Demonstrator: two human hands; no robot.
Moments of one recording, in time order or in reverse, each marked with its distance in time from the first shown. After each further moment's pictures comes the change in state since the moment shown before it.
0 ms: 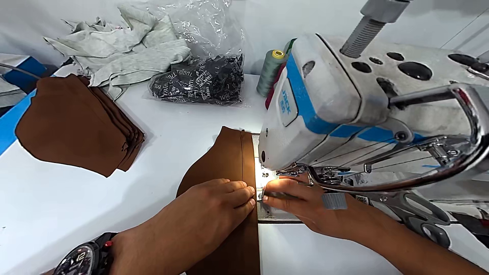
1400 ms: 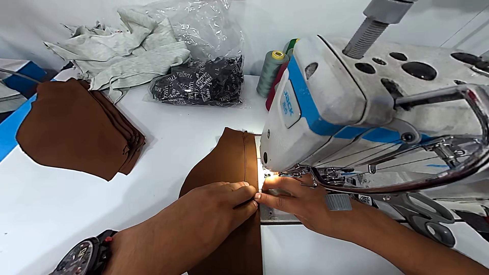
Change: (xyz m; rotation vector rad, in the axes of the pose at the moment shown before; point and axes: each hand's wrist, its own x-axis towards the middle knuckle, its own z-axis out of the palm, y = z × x) left_hand -0.003 -0.006 -0.003 -0.068 -0.048 0.014; right_hand 0.008 -0.003 0.011 -0.008 -0.031 0.064
